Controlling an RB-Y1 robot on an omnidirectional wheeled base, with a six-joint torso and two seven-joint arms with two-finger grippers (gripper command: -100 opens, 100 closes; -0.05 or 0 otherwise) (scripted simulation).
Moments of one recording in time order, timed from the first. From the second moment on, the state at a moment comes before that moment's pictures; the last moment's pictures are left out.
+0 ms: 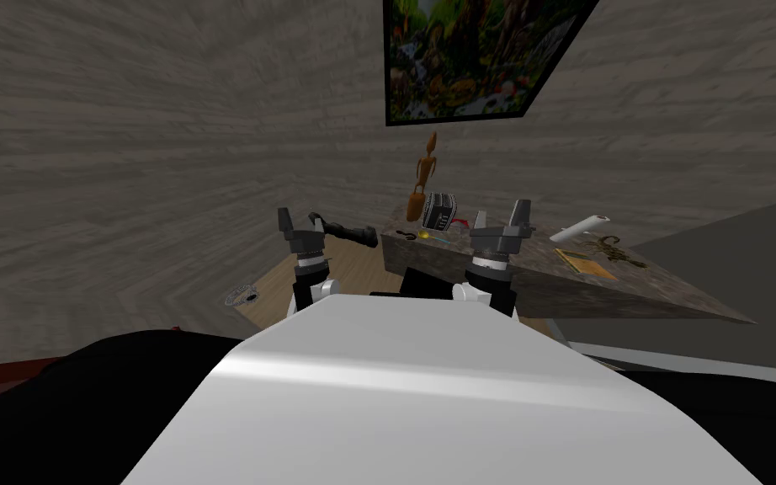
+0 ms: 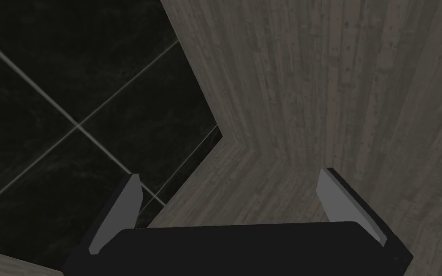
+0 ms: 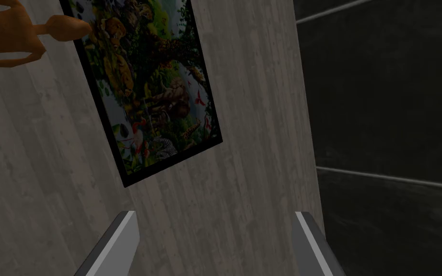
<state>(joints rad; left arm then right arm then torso) 0.52 0.02 0.07 -2.28 0.08 -0.52 0.05 0.52 -0.02 0.01 -2.39 -0.02 -0.44 -0.14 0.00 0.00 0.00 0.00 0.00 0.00</state>
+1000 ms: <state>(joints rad) 0.52 0.02 0.07 -2.28 0.08 -0.52 0.05 0.49 -0.17 0.01 -2.32 -0.16 -0.31 -0.39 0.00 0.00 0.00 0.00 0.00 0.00</state>
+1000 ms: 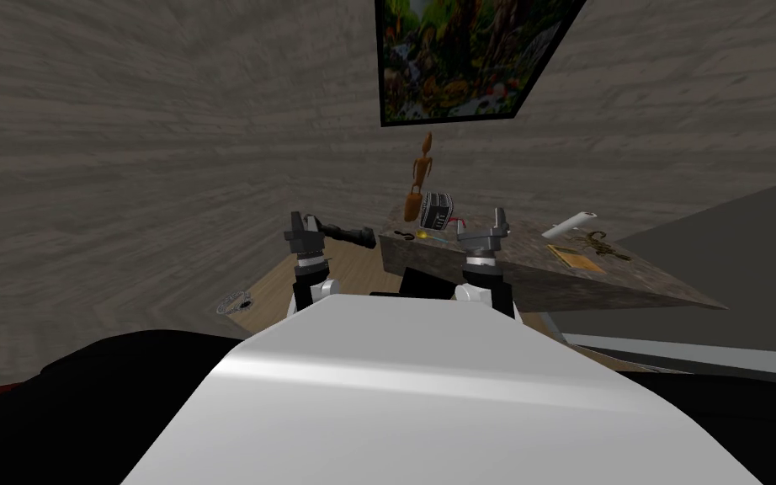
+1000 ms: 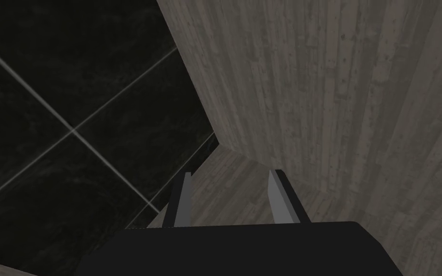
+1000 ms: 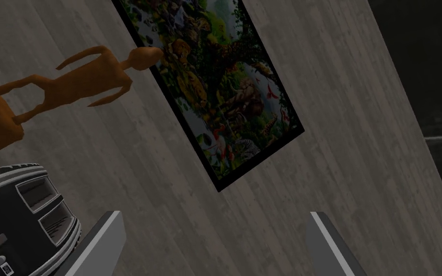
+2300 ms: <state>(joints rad) 0.52 0.02 0.07 -2.28 0.08 -0.52 0.05 0.46 -0.29 0.02 -2.25 -0.37 -0.12 -0.73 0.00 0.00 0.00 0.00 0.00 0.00</state>
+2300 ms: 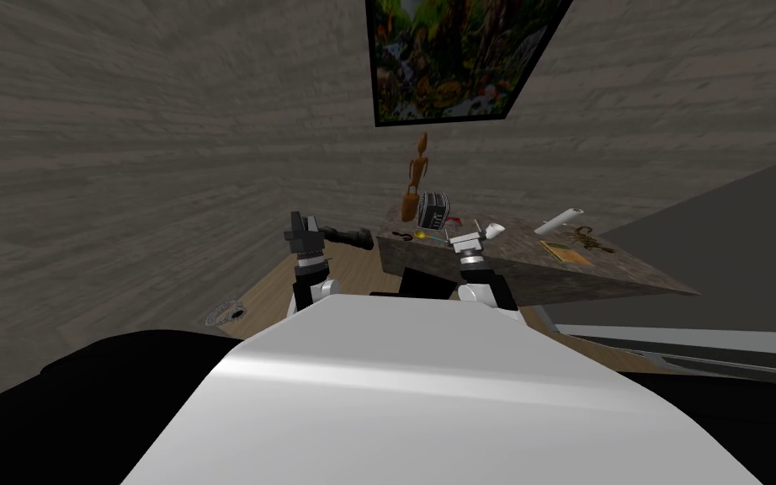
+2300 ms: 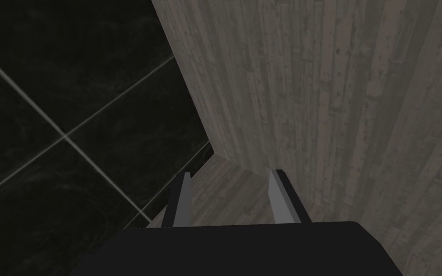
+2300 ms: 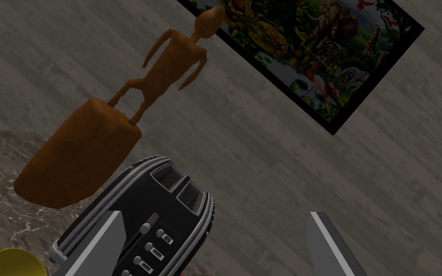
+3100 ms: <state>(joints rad) 0.52 0.02 0.07 -2.28 0.08 -0.52 0.05 0.43 -0.36 0.02 -2.20 -0.48 0.00 -0.94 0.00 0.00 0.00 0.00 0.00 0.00</state>
